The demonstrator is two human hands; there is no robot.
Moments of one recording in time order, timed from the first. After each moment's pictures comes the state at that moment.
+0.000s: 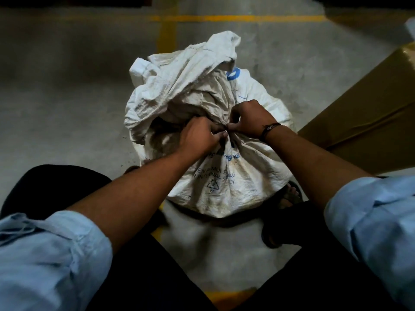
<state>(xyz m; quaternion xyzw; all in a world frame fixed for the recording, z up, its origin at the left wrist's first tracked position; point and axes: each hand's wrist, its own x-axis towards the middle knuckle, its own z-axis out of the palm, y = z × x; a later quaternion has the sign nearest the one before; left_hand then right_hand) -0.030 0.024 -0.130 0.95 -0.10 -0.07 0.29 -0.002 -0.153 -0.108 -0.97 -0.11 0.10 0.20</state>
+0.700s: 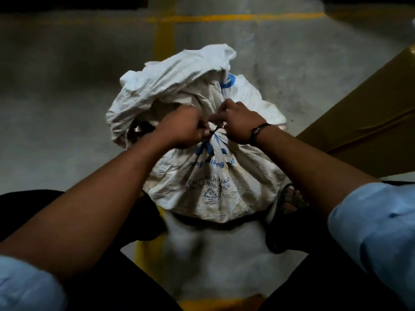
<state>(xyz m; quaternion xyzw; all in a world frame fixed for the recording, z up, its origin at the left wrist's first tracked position) 0.012 0.063 -0.084 0.94 -0.25 -0.15 0.18 0.007 -0.129 -0.101 -0.96 -0.17 0.17 0.13</state>
